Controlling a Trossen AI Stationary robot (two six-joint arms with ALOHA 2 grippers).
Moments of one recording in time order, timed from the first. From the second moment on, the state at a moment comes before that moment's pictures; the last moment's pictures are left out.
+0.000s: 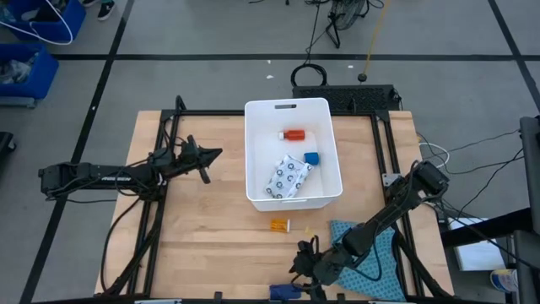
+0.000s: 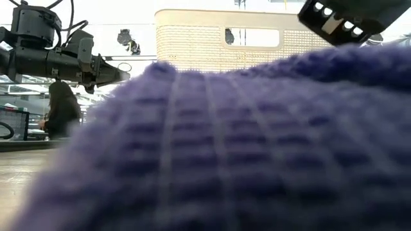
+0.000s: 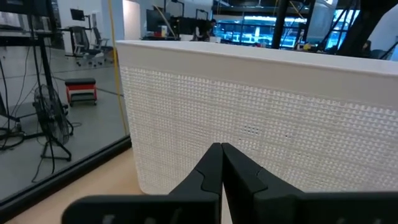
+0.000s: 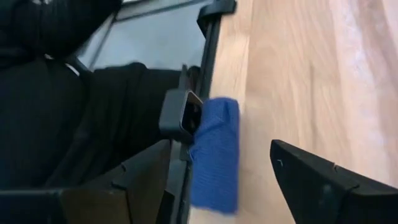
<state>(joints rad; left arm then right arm) 0.30 0.75 0.01 0.76 -0.10 -0.09 0.70 1.82 1.12 0.04 0.13 0.64</state>
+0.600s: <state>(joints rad) 0.30 0.75 0.01 0.77 -0.09 -0.08 0.75 1.91 1.12 0.10 0.18 0.67</state>
